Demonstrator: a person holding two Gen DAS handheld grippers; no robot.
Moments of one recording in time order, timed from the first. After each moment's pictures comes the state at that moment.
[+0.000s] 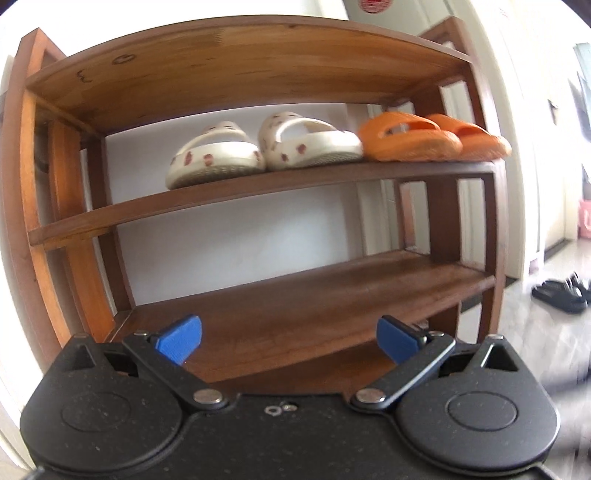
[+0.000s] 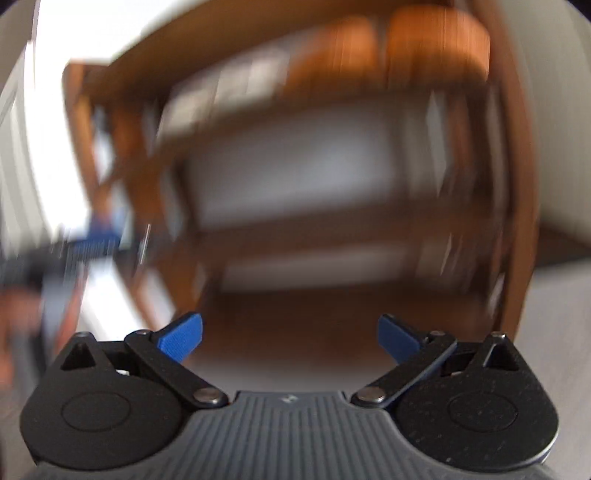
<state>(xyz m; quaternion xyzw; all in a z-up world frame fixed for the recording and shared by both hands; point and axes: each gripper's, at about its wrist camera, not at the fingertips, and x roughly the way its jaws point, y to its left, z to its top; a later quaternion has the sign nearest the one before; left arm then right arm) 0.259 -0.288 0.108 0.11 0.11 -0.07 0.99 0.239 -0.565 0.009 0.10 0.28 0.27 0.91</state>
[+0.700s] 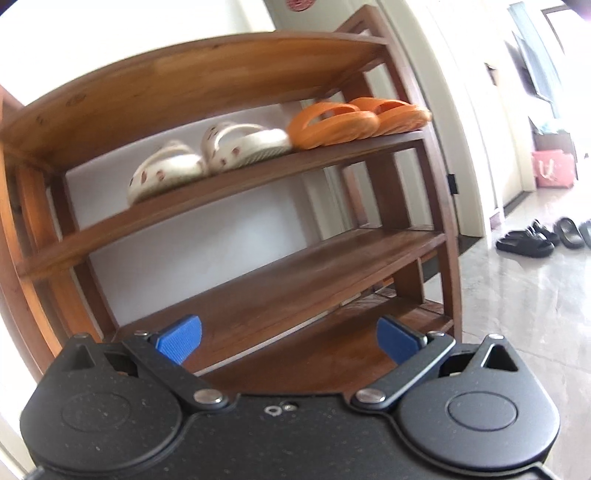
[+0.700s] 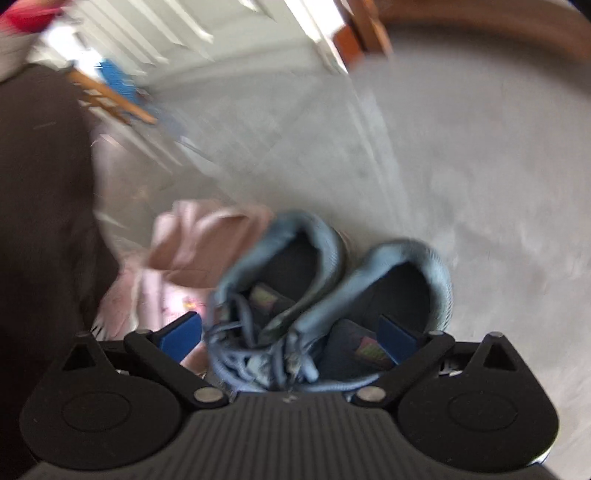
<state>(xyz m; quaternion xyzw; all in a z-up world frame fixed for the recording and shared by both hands) 0.212 -0.293 0.094 0.20 0.10 -0.13 0.97 0.142 -0.393 -0.120 0.01 0.58 0.44 0.68</state>
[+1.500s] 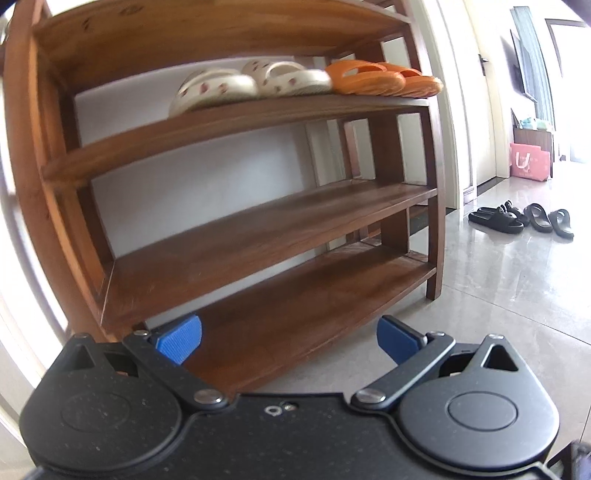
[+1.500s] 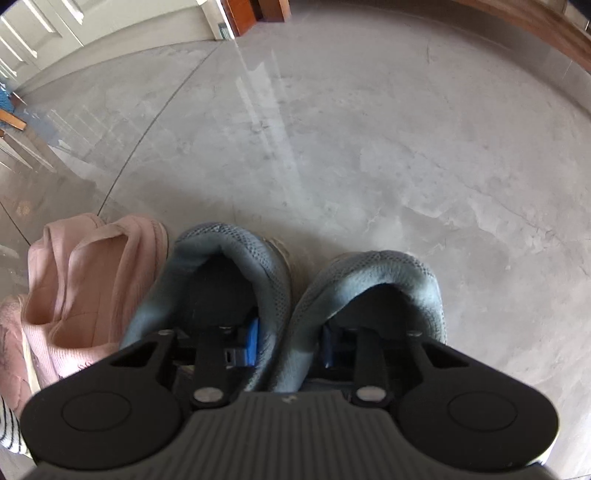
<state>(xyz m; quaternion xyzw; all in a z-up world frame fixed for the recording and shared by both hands) 0.215 -0.178 0.074 0.14 0.19 -0.18 0.96 0.113 -0.352 -0.132 -0.06 0.58 0.29 0.76</state>
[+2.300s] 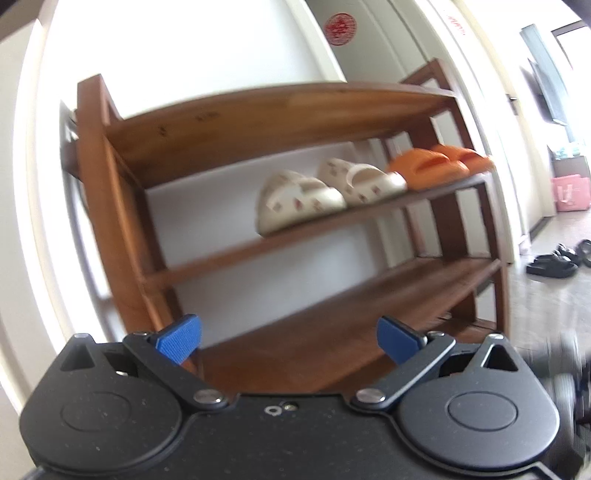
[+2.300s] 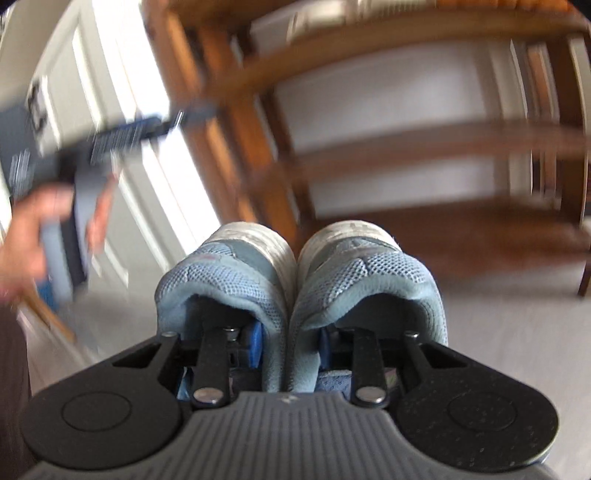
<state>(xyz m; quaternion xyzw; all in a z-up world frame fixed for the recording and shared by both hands) 0.201 -0.156 0.162 0.16 0.04 -0.09 0.98 0.177 -0.452 0.077 0.13 0.25 0.30 0.91</state>
